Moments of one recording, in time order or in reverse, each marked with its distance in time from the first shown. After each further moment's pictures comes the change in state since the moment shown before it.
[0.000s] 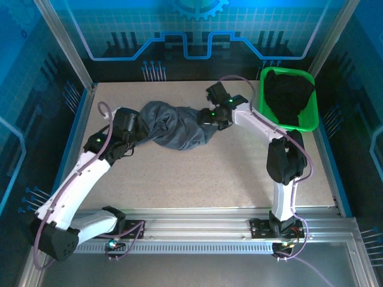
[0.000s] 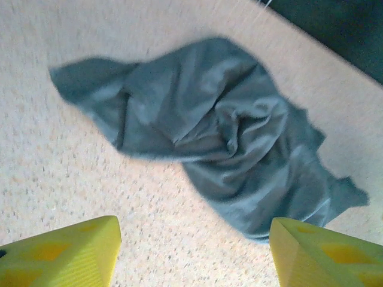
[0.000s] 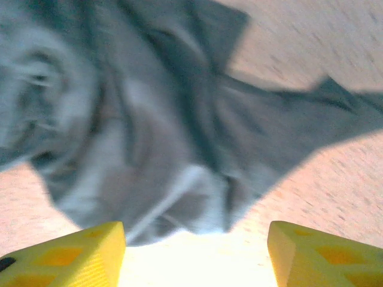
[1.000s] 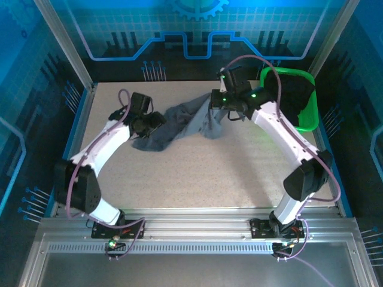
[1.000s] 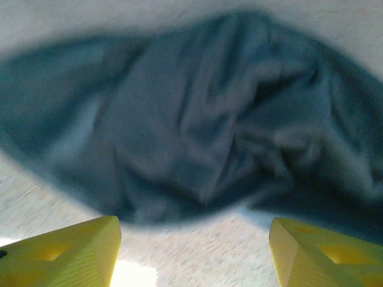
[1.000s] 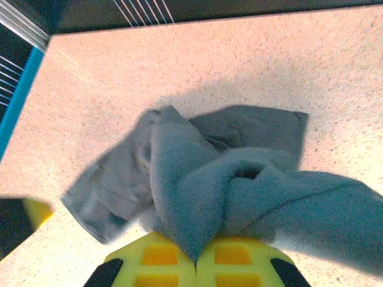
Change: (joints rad) left arm 0.107 0.453 0.168 0.166 0.394 -0.062; right arm 0.012 -0.269 0.097 -0.019 0.087 -0.057
